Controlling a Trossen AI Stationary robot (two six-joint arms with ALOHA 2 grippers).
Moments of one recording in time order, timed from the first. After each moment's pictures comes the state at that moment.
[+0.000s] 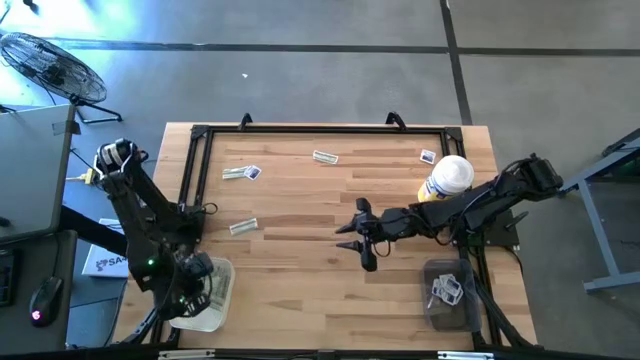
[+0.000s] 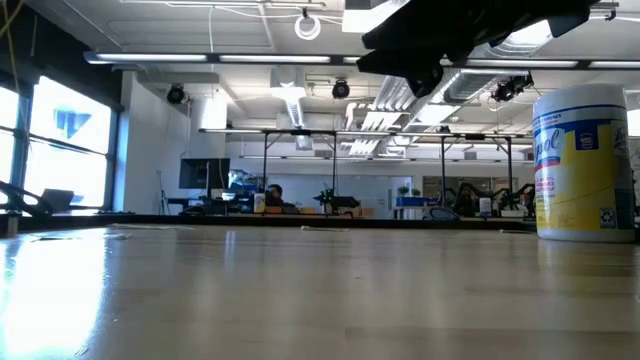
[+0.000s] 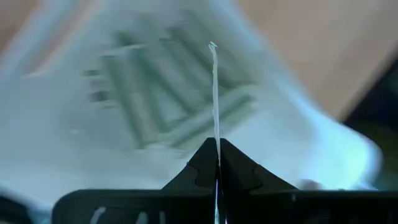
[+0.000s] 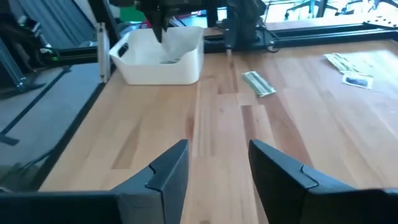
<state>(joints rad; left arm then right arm) -1.17 1.22 0.83 -0.90 -0.13 -1.81 0.26 1.43 0.74 0.34 0.14 0.20</state>
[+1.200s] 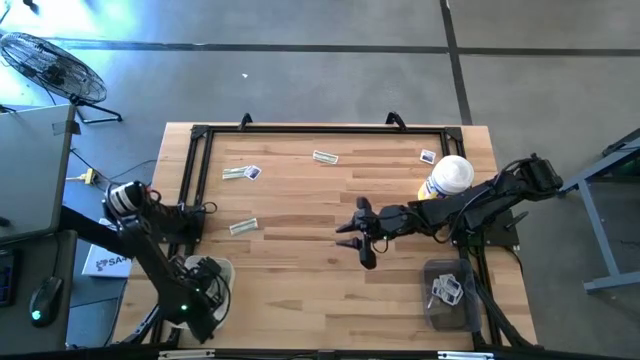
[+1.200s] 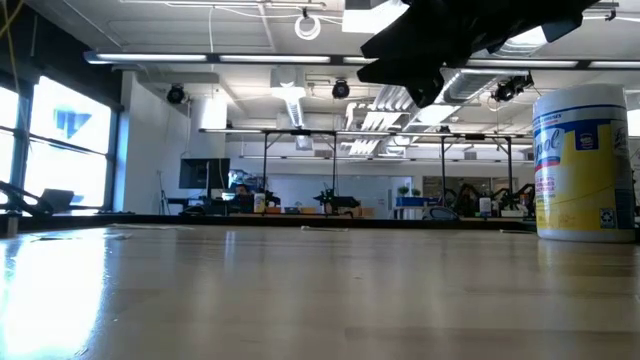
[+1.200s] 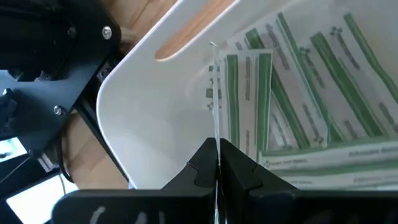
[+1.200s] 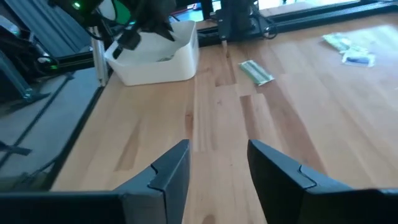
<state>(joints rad) -1.08 1.68 1.09 -1.33 0.03 -1.89 0.23 1.43 0.74 0.32 0.11 0.29</state>
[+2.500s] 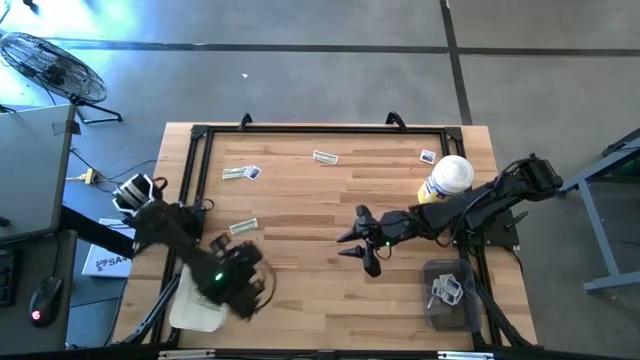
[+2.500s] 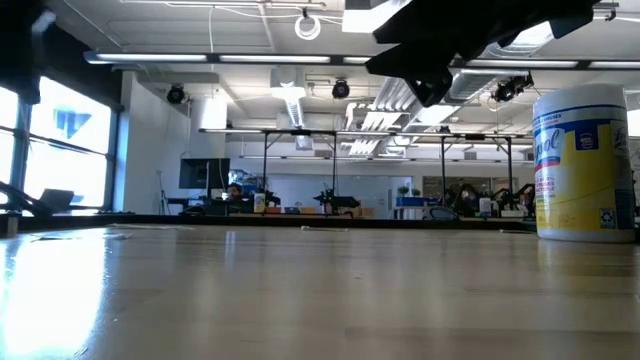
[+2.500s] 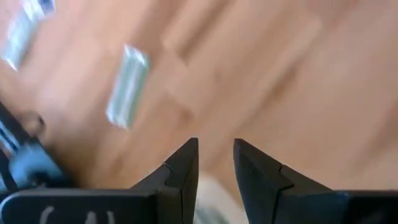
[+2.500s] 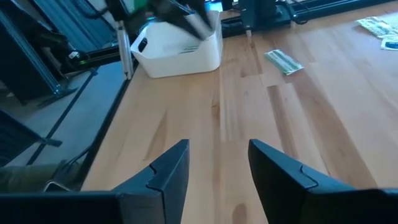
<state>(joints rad) -0.77 1.67 1.32 -1.36 -0.41 -1.46 0.27 1.43 0.74 0.31 0.06 0.34</state>
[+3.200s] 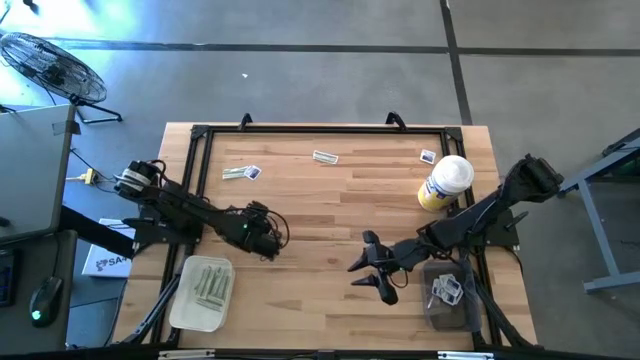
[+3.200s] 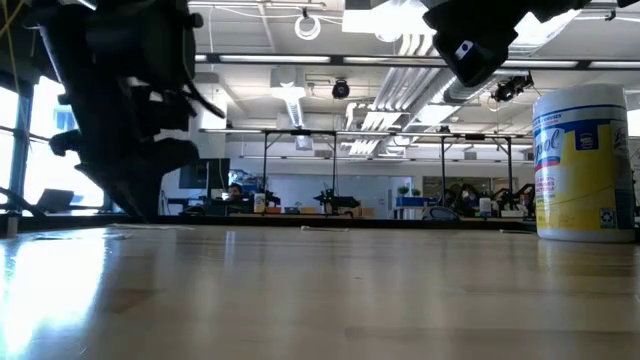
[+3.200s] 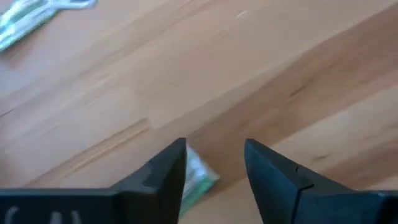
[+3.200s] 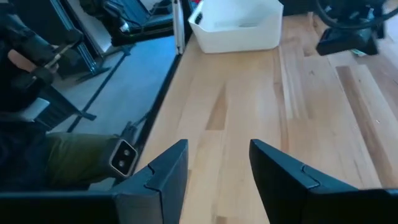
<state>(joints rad) -0.33 1.60 0.84 -0.82 -0.55 -1.41 0.49 1.43 0.74 0.29 0.13 0.39</state>
